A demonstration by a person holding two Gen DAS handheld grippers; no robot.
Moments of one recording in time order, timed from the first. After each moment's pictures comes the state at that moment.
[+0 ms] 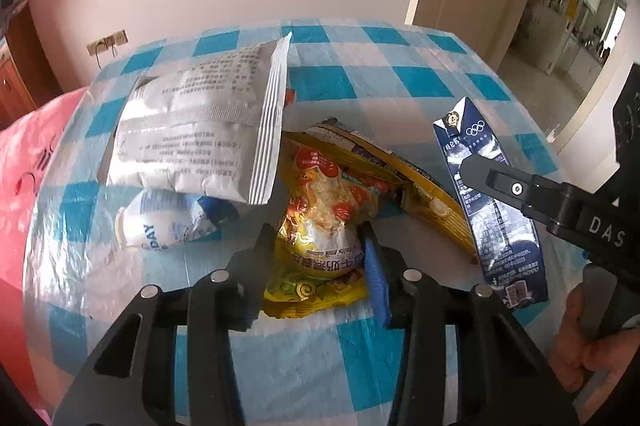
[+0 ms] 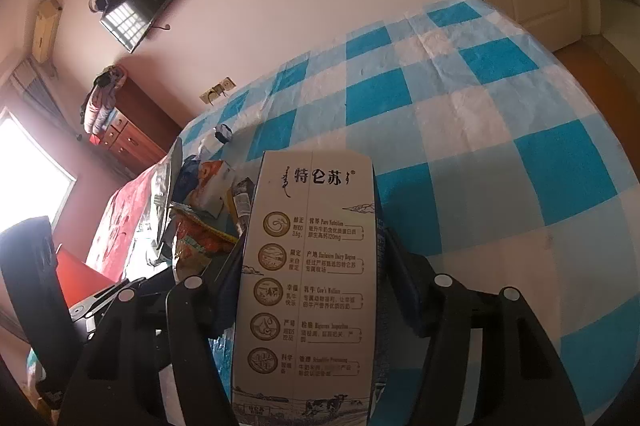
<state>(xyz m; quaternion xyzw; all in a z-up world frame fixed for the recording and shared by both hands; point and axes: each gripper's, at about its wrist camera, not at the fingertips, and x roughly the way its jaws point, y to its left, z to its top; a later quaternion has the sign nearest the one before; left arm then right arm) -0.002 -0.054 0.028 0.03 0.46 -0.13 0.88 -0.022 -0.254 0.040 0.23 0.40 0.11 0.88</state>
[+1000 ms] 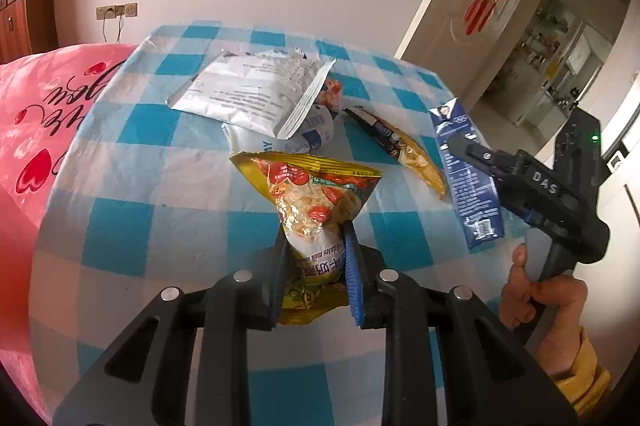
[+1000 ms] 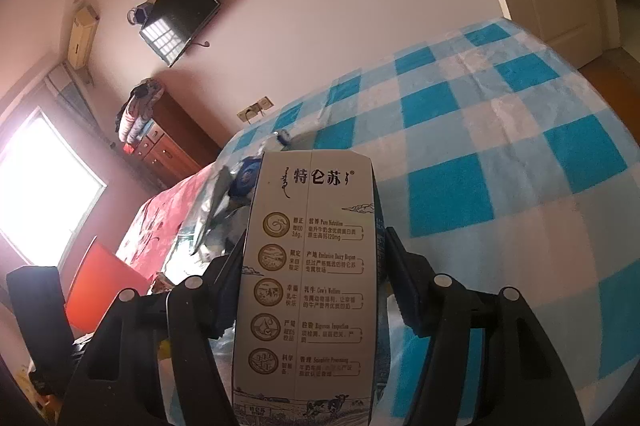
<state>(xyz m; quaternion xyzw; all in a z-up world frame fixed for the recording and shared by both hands) -0.088 0.049 0.055 -0.09 0.43 -0.17 0.88 -0.056 -0.226 0.055 0.24 0.35 0.16 0.89</state>
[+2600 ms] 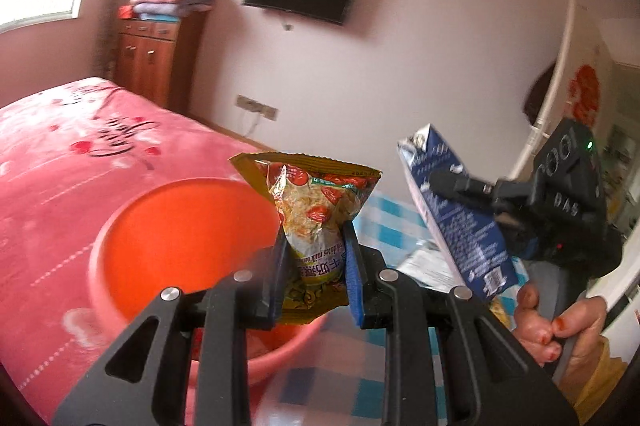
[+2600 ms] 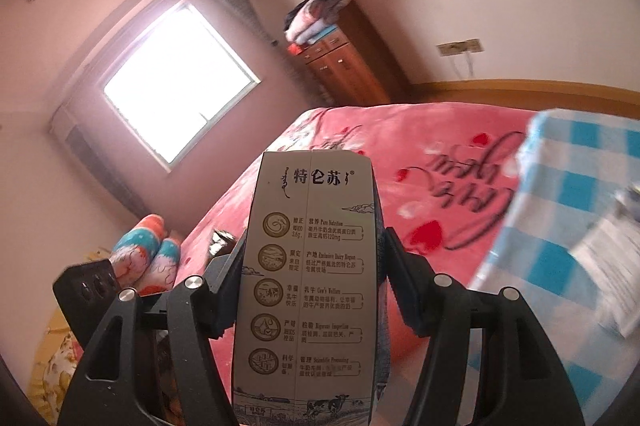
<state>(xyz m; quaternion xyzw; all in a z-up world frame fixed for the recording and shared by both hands) -0.190 0.313 0.183 -0.17 0.23 0.05 0.96 -0.041 0.125 0.215 0.15 0.37 0.48 0.78</state>
